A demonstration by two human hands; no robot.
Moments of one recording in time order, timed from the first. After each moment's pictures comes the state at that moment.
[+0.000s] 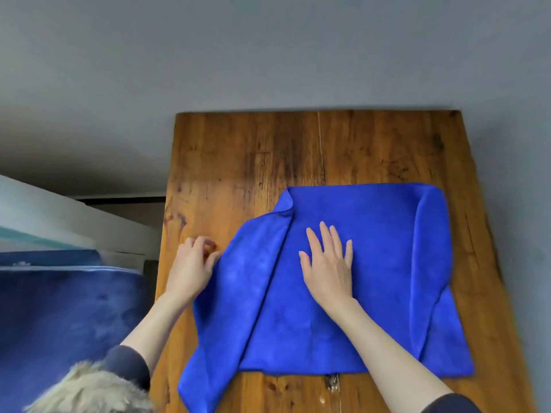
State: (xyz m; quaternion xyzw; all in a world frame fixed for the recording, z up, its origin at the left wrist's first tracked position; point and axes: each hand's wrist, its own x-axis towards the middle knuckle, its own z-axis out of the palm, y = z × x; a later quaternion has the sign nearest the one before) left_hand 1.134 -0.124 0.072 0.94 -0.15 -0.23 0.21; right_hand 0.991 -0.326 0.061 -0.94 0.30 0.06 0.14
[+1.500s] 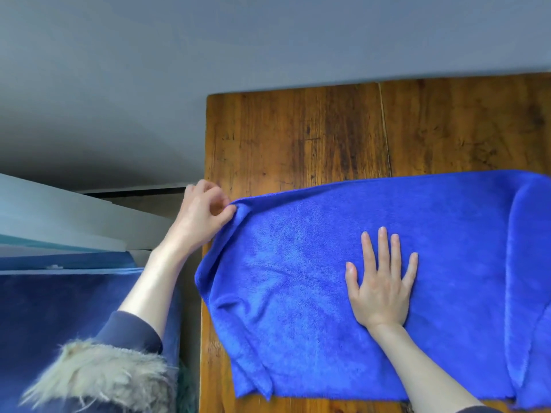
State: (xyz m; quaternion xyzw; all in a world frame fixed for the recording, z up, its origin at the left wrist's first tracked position) left_hand 1.258 -0.113 0.081 0.92 -0.25 -0.20 0.24; right_hand 0.997 -0.289 0.014 -0.93 0.36 0.00 0.04
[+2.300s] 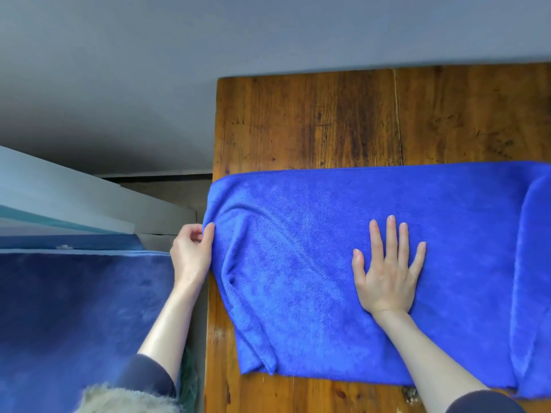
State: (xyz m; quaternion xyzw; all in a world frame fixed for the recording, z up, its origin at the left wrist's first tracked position) left_hand 1.192 -0.061 0.047 0.91 0.13 -0.16 0.37; right_hand 0.996 -0.288 0.014 -0.93 0.36 -0.01 0.03
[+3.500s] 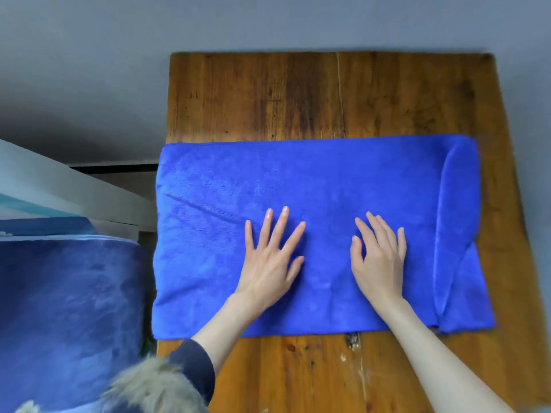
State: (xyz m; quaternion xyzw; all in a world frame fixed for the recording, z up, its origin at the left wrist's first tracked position) left_hand 1.037 -0.156 0.033 0.88 -0.46 -0.12 0.09; right_hand 0.924 -0.322 0.041 -0.92 0.36 -0.08 0.13
